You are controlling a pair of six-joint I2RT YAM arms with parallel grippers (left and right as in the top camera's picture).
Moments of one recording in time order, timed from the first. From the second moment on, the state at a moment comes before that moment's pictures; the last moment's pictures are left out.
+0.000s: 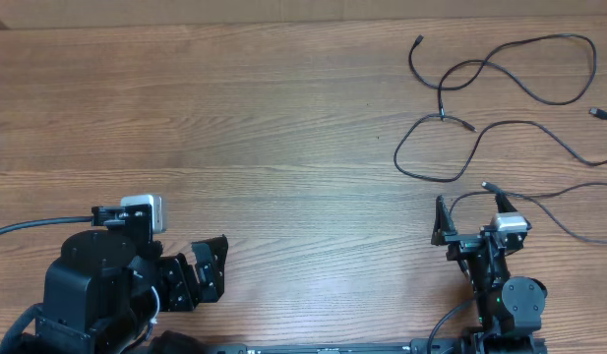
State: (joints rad) left arm -0.35 0.79 1.43 -1.44 0.05 -0.49; right arm 0.02 0.01 0.02 -0.04 -0.04 0.01
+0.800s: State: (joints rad) left arm -0.23 0.79 1.40 -1.39 0.07 -0.37; right arm 0.02 0.01 0.02 -0.04 -0.04 0.01
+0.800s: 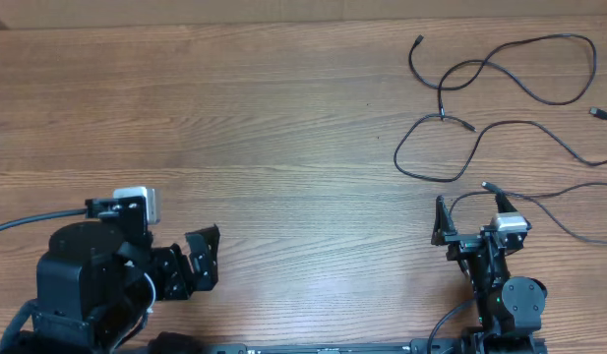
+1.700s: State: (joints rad) left arm -0.13 0.61 1.07 -1.06 0.21 -0.03; right arm 0.02 0.01 0.02 -0.04 -0.04 0.01
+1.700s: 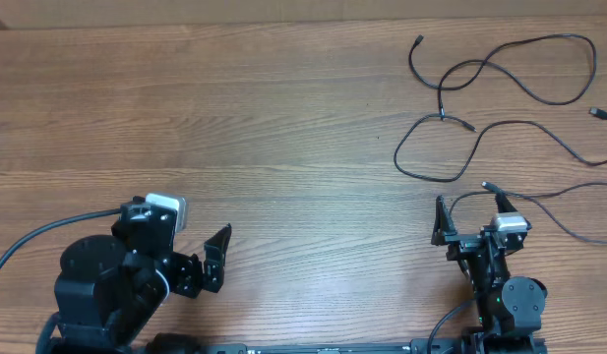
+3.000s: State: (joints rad) left arm -0.03 0.08 0.34 -0.41 0.25 0.01; right arm 0.02 0.01 0.02 -0.04 -0.04 0.01
